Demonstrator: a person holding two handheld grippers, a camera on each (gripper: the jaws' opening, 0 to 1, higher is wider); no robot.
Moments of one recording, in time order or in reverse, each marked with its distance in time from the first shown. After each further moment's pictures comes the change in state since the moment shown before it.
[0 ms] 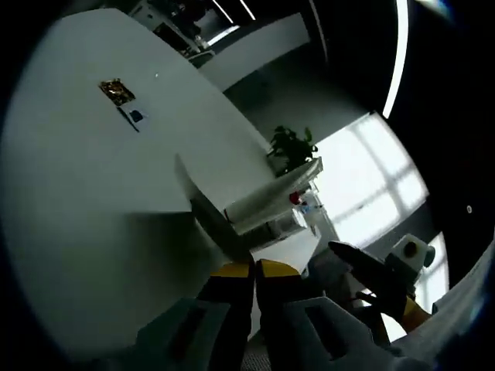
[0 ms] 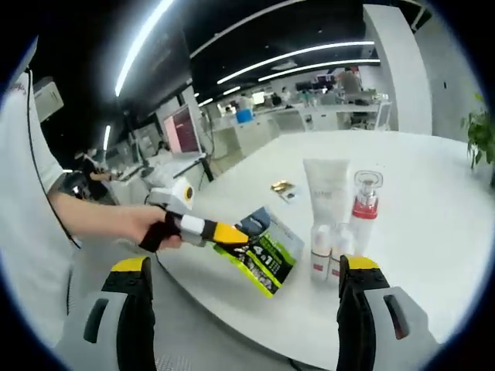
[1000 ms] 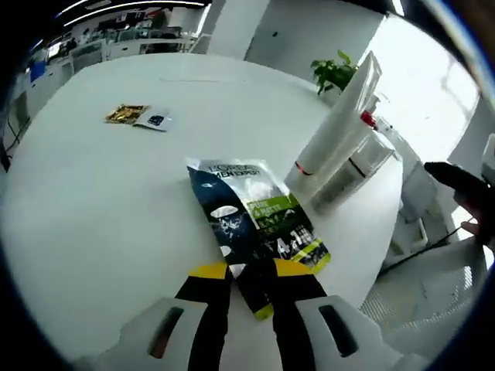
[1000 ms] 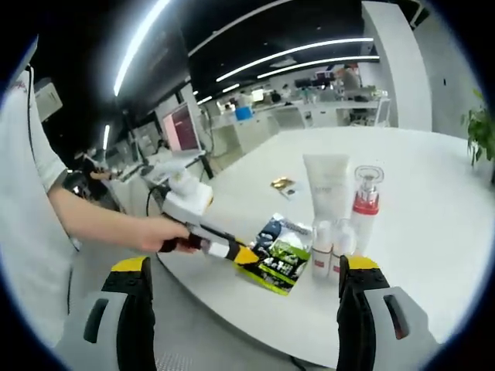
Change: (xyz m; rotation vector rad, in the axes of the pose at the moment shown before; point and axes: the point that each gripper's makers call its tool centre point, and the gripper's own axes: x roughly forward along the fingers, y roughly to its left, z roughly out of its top) left arm 0.008 0.080 -0.015 0.463 0.232 0.475; right arm 0.001 0.002 -0.003 0.007 0.018 0.006
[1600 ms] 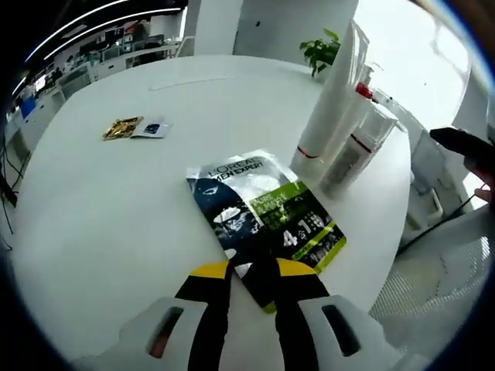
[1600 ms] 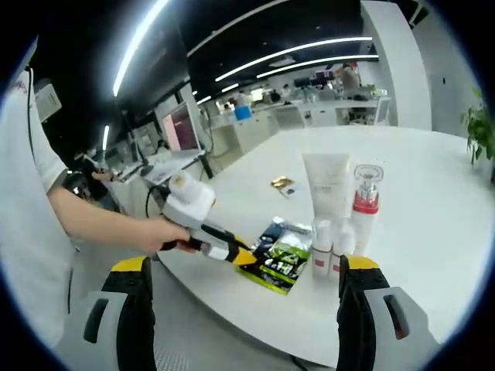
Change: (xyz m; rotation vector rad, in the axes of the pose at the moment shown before) left arm 0.002 0.012 -0.002 0.105 0.036 0.045; right arm 0.000 0.000 0.000 0.005 0.002 -0.001
